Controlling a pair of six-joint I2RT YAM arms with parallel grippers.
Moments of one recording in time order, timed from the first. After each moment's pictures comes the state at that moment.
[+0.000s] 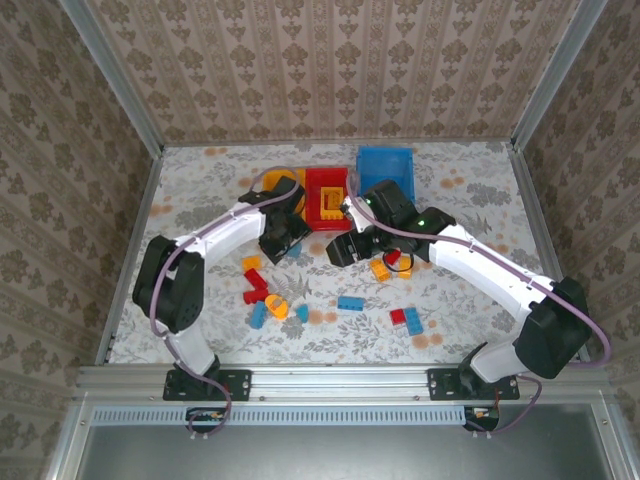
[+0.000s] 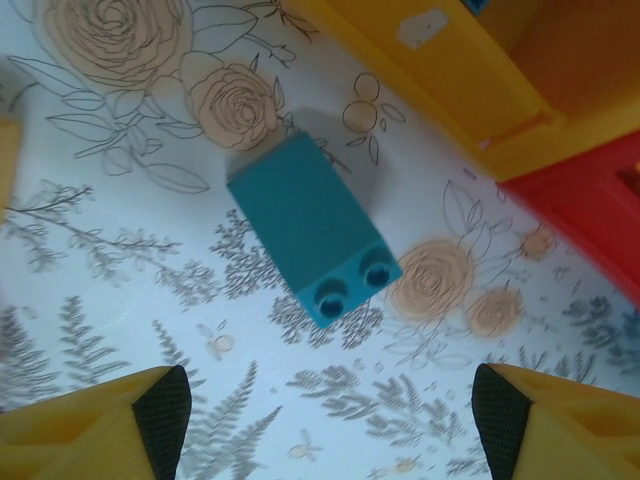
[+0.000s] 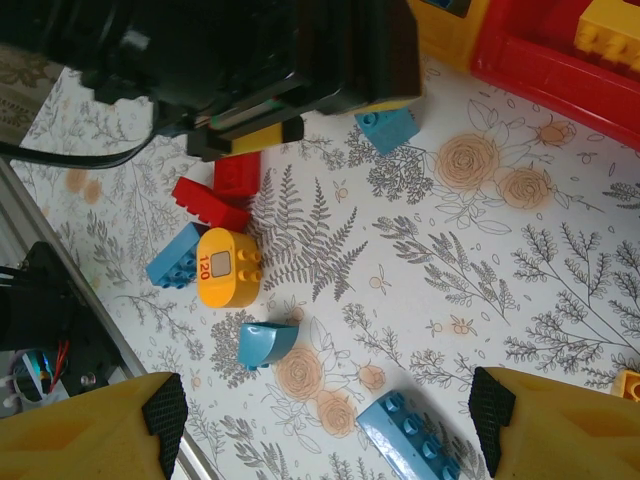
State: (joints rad) left arm -0.58 1.76 1.29 -0.79 0.03 -1.23; right arm 0.63 1.44 1.21 -0.65 -0.35 0.23
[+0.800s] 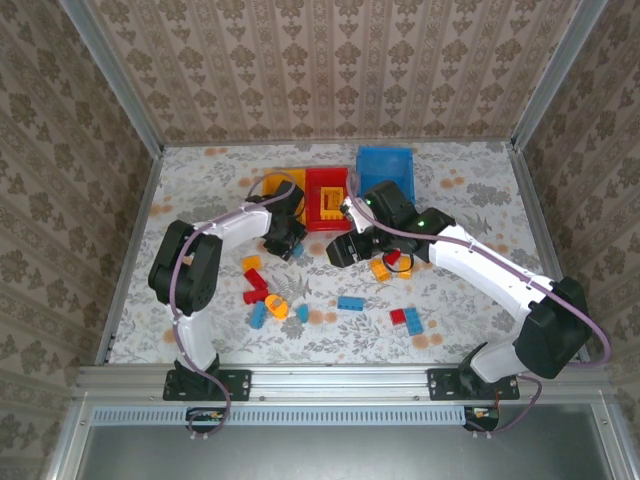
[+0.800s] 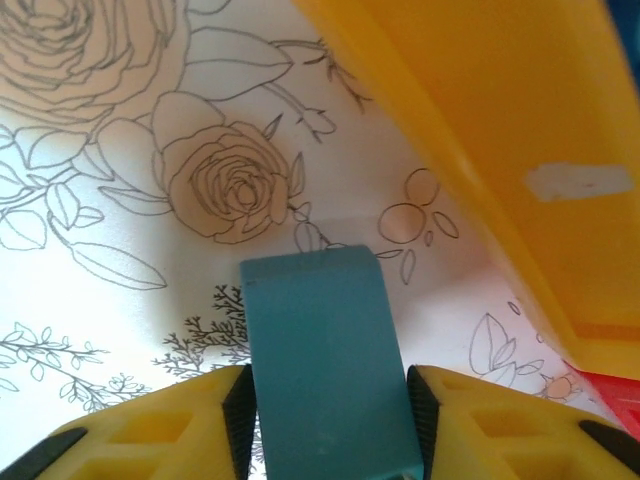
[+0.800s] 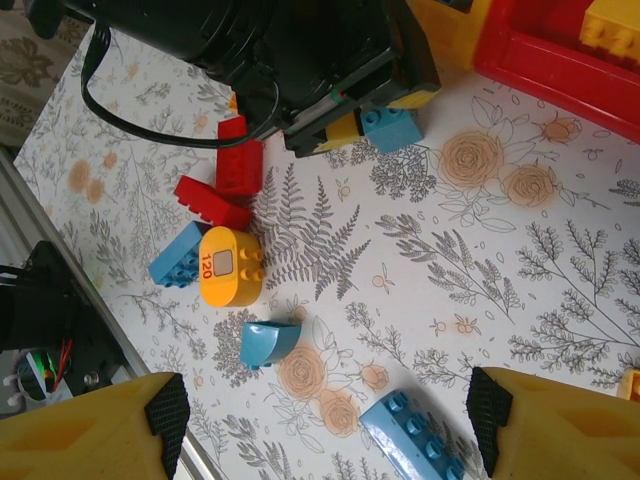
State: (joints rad) left arm -0.54 1.89 1.27 -0.66 0.06 -1.38; right arm 0.63 1.44 1.20 -0.63 -0.35 0.23
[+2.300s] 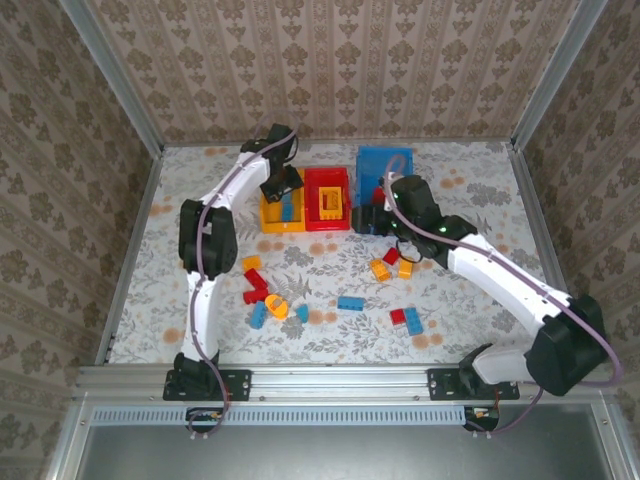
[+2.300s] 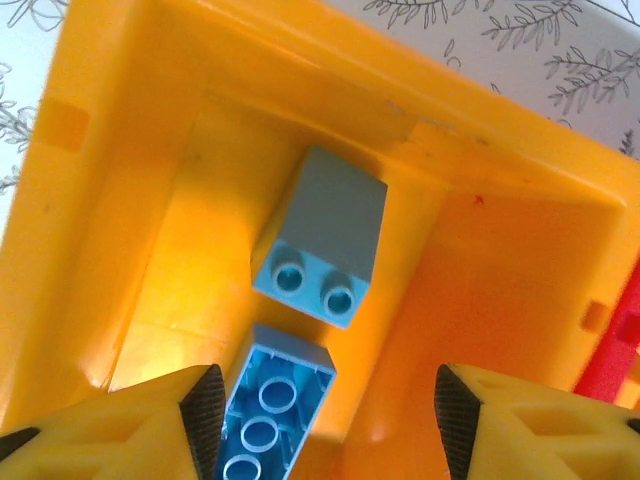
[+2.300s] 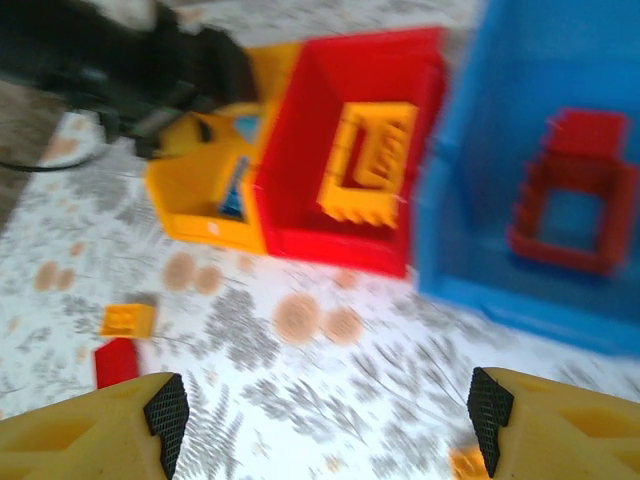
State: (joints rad) left arm -0.41 2.27 2.05 -0.98 -0.03 -0.77; right arm 0.50 1.32 1.06 -0.41 -0.03 0.46
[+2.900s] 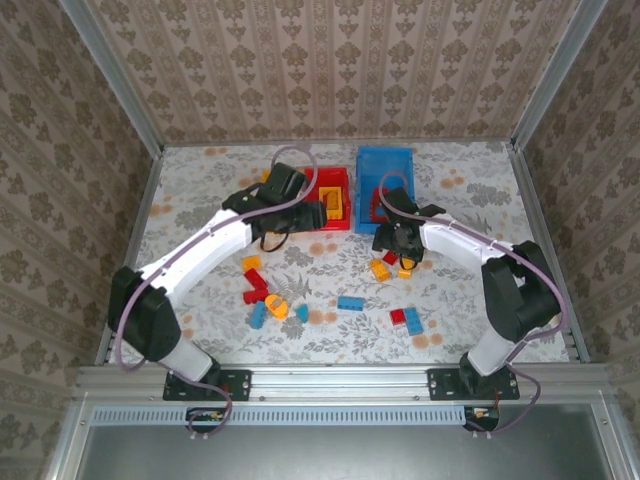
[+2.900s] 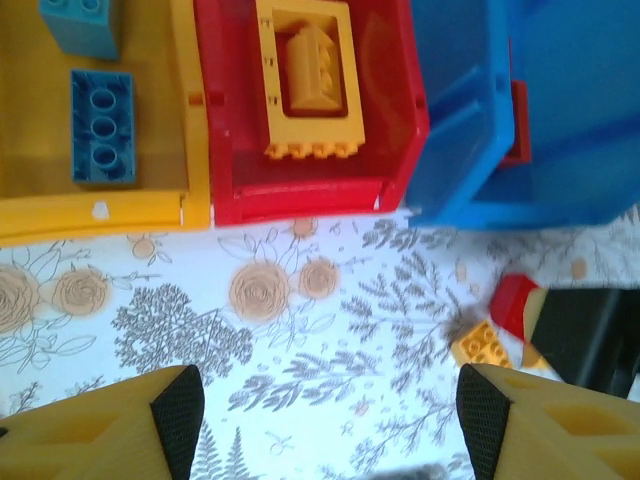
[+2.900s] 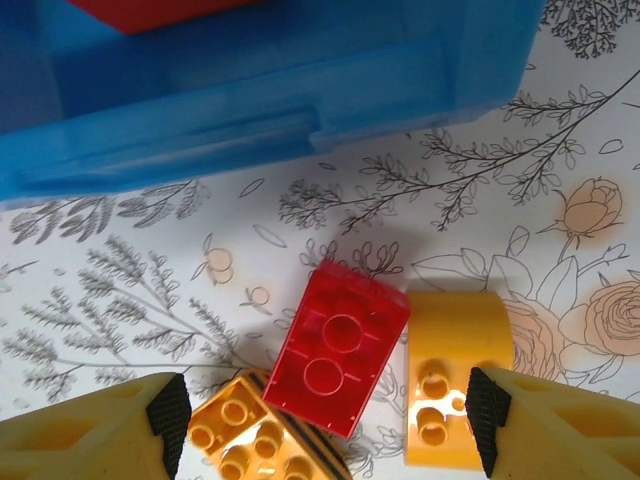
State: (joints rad) left arm -0.68 1.52 1.31 -0.70 0.00 -0.61; right arm 0.42 1.67 1.11 -0.67 0.13 0.72
